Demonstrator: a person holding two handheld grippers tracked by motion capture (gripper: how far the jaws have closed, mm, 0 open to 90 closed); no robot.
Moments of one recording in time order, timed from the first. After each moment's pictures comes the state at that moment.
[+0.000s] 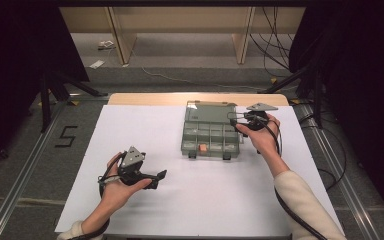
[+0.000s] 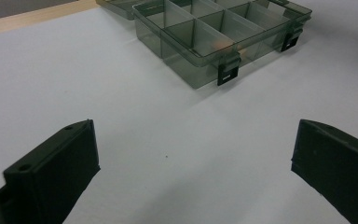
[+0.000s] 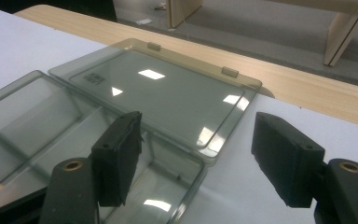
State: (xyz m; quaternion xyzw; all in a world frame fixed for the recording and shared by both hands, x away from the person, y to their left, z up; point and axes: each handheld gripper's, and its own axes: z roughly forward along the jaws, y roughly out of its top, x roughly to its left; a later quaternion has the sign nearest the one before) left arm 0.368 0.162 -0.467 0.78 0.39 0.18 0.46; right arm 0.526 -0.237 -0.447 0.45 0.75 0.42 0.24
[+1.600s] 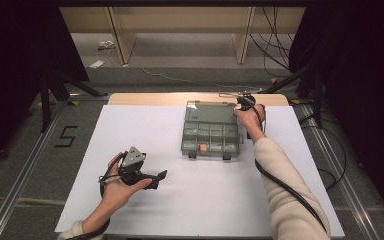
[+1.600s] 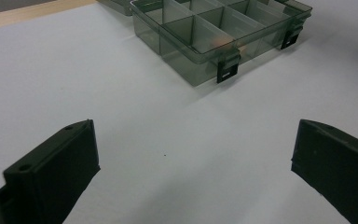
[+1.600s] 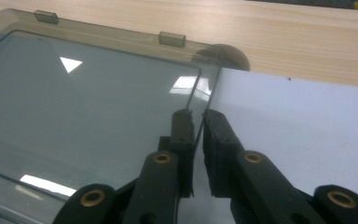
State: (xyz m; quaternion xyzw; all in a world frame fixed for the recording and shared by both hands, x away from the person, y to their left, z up) left arm 0.370 0.162 -0.469 0.78 0.39 0.17 0.46; right arm 0.615 -0.221 -0.469 0.59 0.72 0.30 0.19
